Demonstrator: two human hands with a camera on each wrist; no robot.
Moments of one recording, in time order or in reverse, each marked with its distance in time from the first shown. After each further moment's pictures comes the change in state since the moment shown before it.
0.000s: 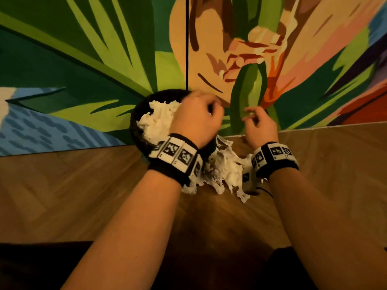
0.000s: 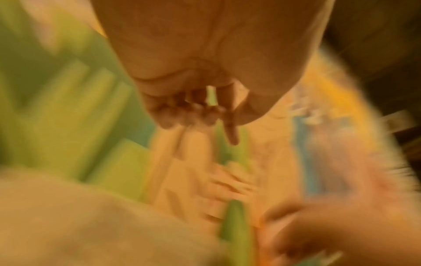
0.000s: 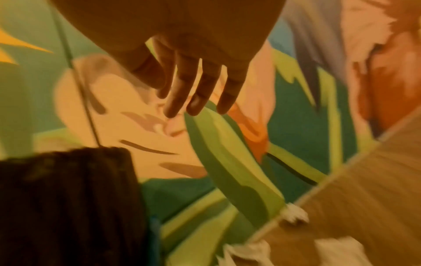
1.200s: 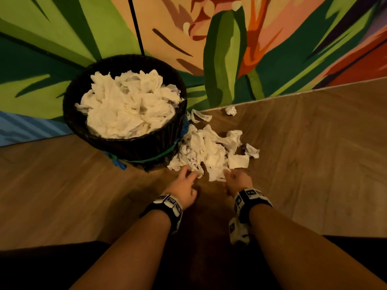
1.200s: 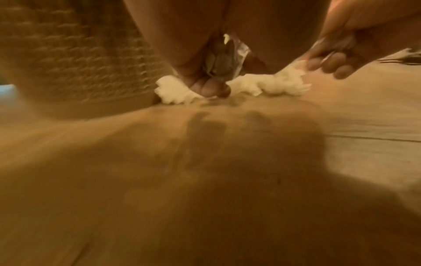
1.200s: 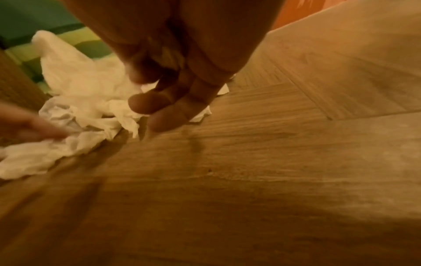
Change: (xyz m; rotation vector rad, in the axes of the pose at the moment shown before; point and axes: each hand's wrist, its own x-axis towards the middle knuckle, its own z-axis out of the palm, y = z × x) left_hand -0.168 -0.116 0.193 0.095 -0.915 -0.300; right_hand -0.130 0.169 0.040 -0.172 -0.461 0.819
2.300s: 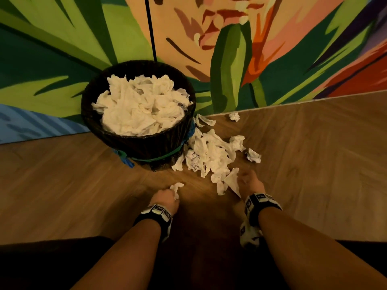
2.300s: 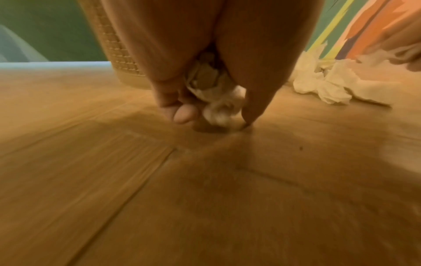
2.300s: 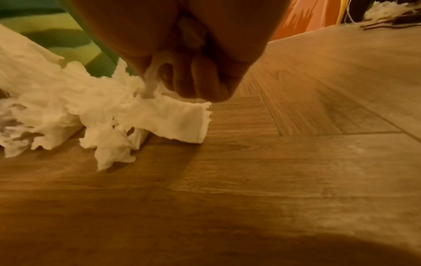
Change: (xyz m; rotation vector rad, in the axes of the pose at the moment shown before) left_hand -0.019 -0.045 0.012 0.200 -0.065 -0.390; right_hand 0.000 0.020 -0.021 -0.015 0.085 0.032
